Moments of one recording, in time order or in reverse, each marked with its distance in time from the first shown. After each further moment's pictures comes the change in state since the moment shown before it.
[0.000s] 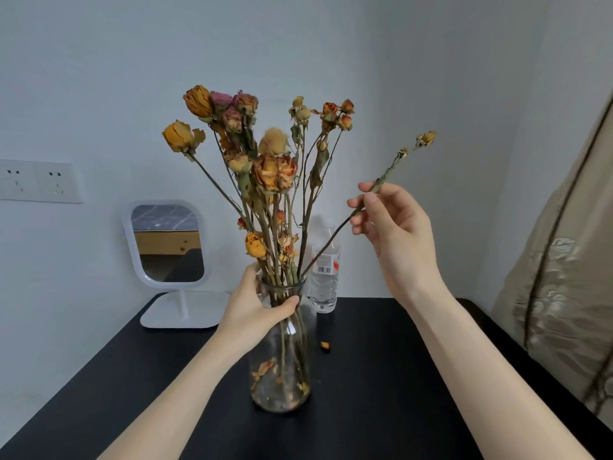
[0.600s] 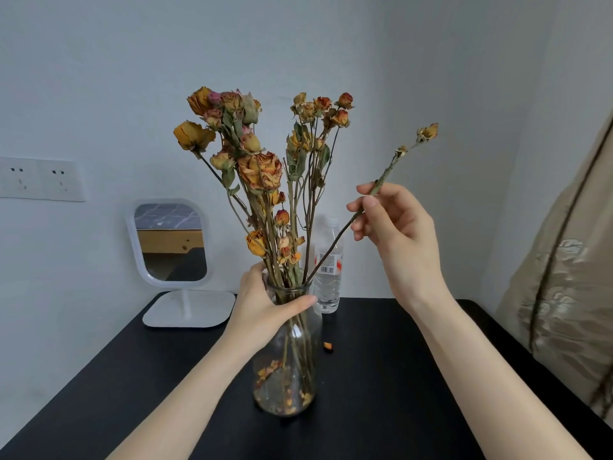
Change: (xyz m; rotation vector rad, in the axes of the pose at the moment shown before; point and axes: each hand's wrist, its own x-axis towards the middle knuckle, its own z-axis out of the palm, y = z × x) left_hand -0.004 0.013 0.005 0.046 0.016 -0.022; right_hand -0.007 -0.004 0.005 -0.093 -0.051 -0.077
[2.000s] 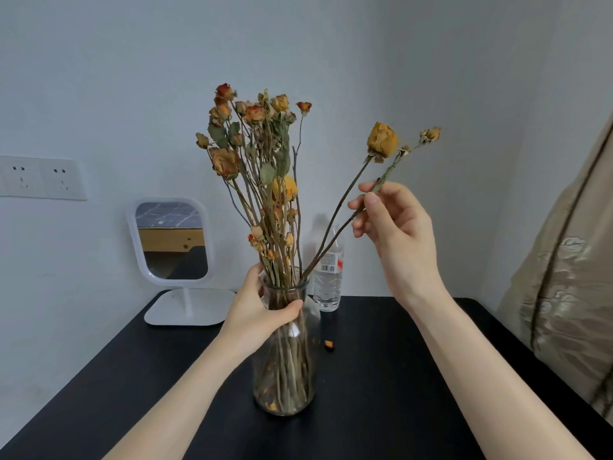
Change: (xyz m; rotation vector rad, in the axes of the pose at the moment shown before) left_hand -0.004 -0.010 -0.006 -0.077 -0.025 -0.013; right_hand 0.003 0.005 0.000 0.036 0.008 0.012
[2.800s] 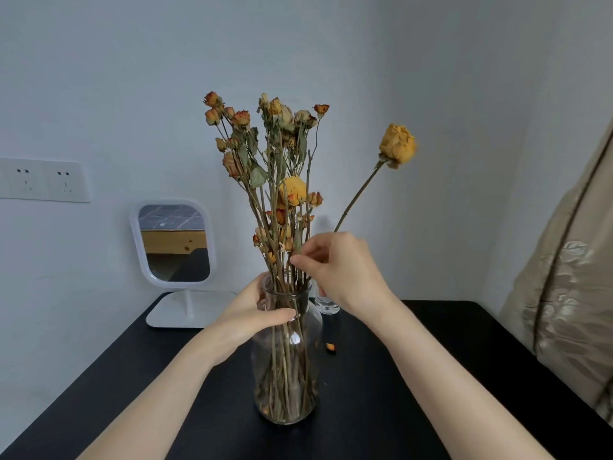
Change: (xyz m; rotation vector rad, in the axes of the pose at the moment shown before) left_hand 0.004 0.004 -0.020 -0.150 -0.269 -0.097; right_hand -0.011 0.021 0.036 -0.742 -0.316 0.175
